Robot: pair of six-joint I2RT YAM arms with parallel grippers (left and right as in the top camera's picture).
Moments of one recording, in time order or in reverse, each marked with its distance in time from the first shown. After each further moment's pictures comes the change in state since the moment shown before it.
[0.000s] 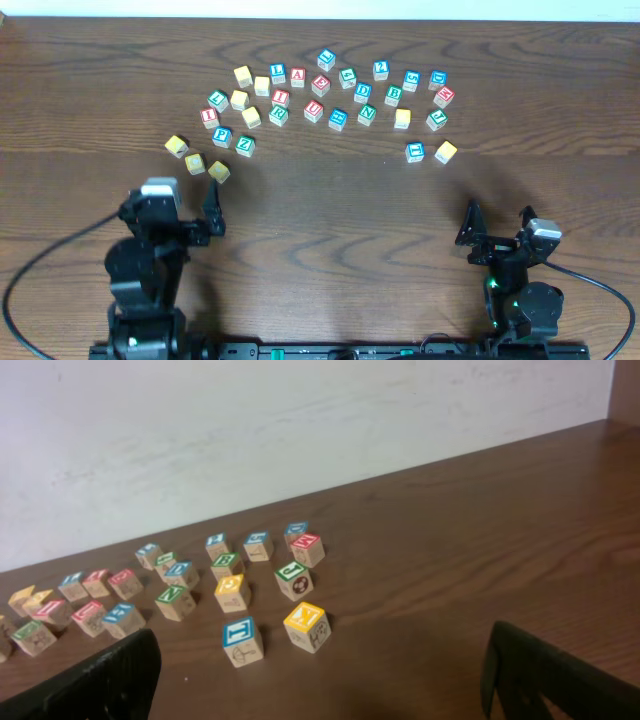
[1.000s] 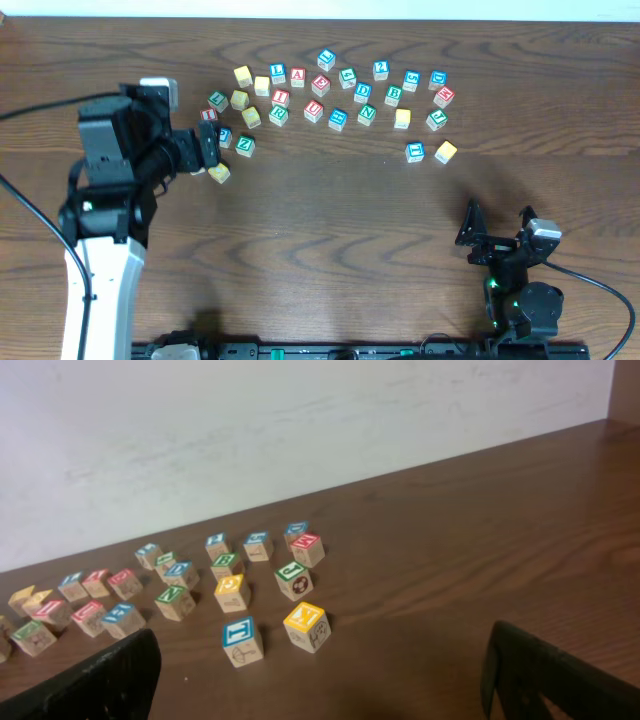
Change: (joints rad) left arm 0.000 0.706 0.756 -0.486 0.105 0.012; right arm 0.000 0.000 0.000 0.000 0.000 0.000
